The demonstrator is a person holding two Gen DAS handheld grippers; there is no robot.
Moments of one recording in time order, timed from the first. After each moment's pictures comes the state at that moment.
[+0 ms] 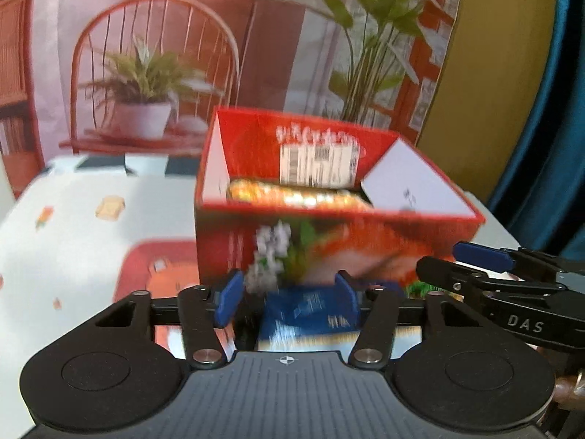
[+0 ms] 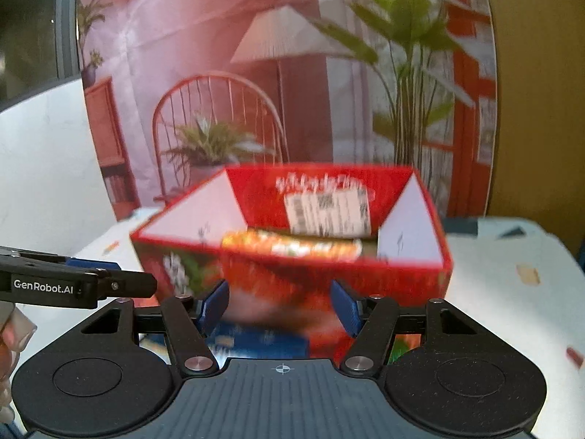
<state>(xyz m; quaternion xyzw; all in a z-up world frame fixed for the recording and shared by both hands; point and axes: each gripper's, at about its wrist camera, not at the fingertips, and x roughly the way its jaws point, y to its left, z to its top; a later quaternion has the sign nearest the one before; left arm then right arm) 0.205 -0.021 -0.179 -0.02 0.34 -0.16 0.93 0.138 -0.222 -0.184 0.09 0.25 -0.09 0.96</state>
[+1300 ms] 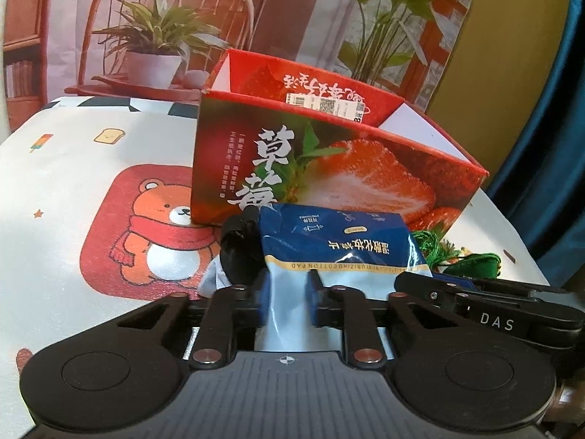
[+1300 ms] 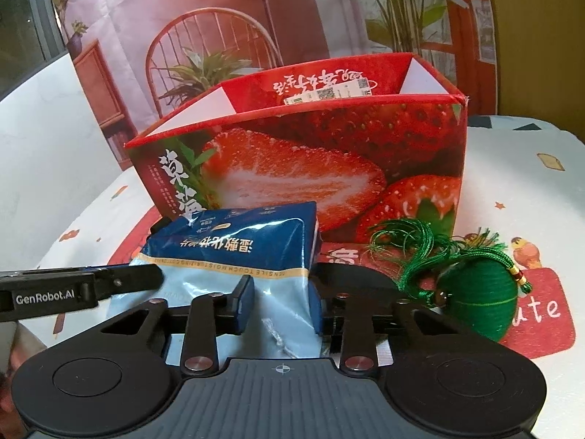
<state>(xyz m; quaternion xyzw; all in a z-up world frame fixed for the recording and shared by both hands) 0.174 -0.013 -0.229 -0.07 0.36 -0.15 0.92 0.119 -0.217 -0.248 0.17 0.33 -0.07 0.93</state>
